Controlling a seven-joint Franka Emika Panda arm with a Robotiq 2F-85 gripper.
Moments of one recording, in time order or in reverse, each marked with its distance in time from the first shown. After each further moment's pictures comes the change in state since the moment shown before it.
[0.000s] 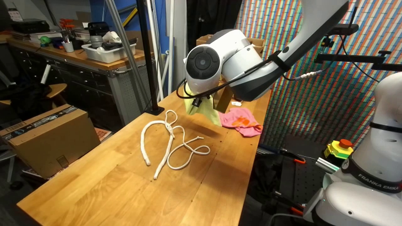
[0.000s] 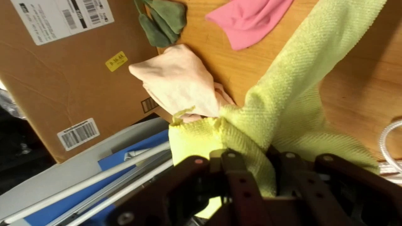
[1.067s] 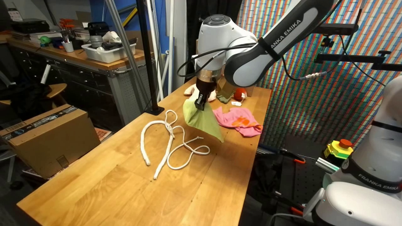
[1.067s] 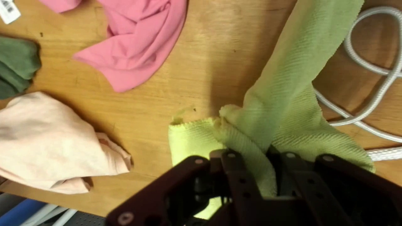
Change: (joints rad) arm -0.227 -0.010 0.027 -0.050 0.763 0.405 -0.712
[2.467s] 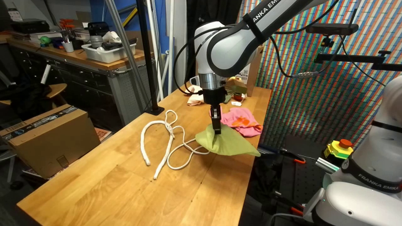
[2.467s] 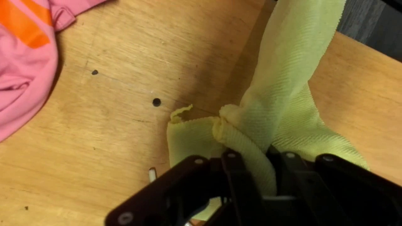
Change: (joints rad) arm 0.001 -0.004 0.071 0.017 0.566 -0.406 -0.702
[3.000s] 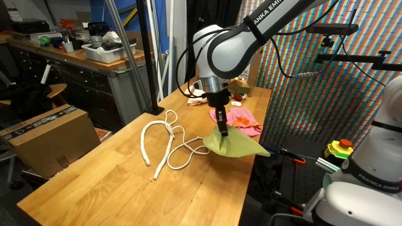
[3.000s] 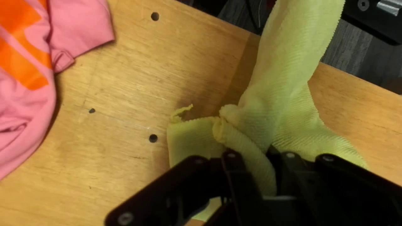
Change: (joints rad) arm 0.004 0.003 -0.001 -0.001 -0.040 -0.090 0.048
